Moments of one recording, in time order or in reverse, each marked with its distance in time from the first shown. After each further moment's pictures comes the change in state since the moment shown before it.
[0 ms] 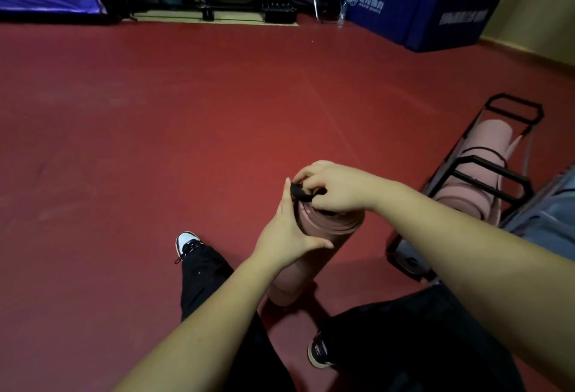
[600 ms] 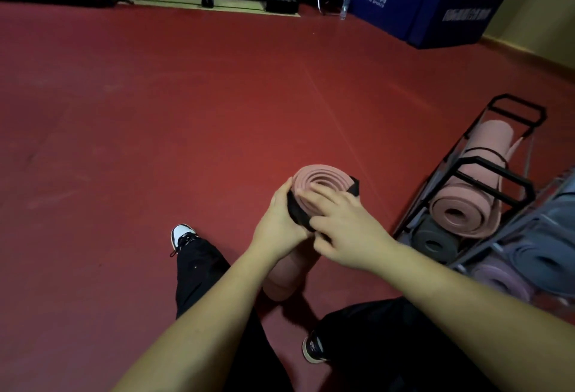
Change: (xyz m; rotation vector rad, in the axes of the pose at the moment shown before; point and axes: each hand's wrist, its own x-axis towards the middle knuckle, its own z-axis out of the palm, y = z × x) left_hand 0.017 -0.017 -0.001 -0.193 0.045 0.002; right_hand -0.036 -0.020 0.073 -0.290 0.316 -0.011
